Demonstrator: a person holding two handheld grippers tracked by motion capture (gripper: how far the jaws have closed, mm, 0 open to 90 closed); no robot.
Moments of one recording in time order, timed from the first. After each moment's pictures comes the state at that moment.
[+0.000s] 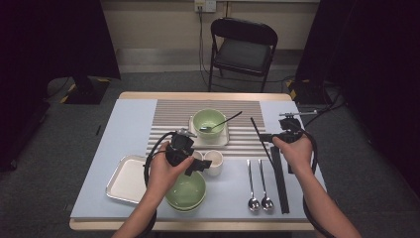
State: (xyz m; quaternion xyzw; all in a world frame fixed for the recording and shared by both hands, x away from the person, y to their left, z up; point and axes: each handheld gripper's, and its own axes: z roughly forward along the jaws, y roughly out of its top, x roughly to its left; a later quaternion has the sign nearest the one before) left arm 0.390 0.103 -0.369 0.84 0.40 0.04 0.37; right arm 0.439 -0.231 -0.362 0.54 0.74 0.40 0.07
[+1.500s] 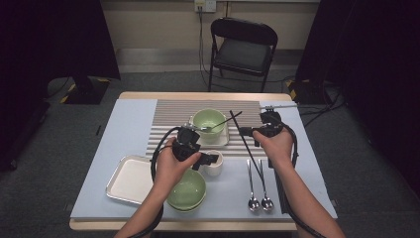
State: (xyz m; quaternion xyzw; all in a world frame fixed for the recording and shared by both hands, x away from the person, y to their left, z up) left arm 0.401 0.087 -0.361 0.83 0.41 0.03 0.38; right arm 0.444 -0.175 -0.345 0.50 0.74 0.44 0.05
